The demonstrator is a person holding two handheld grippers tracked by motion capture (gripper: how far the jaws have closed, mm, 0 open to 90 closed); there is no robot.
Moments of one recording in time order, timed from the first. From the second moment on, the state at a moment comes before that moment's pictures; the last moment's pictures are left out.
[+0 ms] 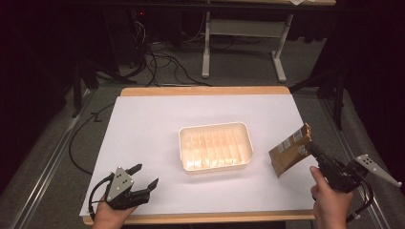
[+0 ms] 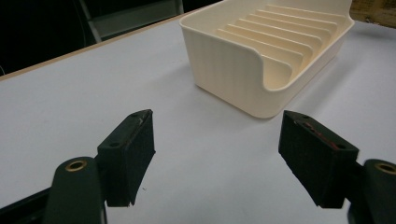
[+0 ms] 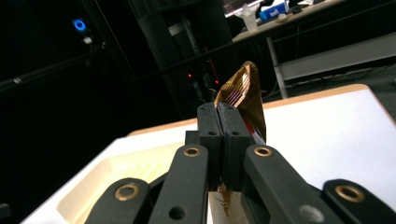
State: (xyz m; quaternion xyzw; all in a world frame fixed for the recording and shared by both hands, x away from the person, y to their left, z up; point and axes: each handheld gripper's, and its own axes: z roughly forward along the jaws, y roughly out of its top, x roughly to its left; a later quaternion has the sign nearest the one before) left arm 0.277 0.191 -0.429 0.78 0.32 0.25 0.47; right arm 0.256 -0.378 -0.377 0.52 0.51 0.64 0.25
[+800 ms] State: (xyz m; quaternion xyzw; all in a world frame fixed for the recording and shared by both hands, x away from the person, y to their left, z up) left arm 0.277 0.195 -0.429 0.78 0.33 0.25 0.48; right arm 0.258 -0.335 -0.314 0.47 0.49 0.69 0.25
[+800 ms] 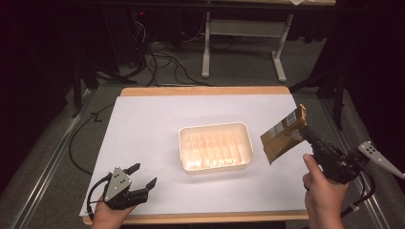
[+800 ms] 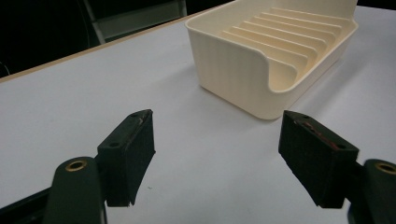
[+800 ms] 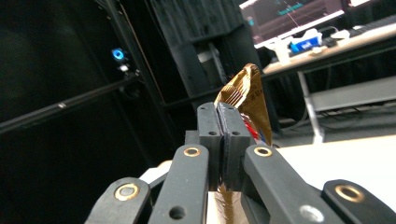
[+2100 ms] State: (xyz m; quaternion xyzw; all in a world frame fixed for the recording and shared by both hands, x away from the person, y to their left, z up) left arm 0.275 0.199 -0.426 0.77 0.33 0.25 0.48; right arm 0.322 -0.188 -0.328 0.43 0.54 0.70 0.18
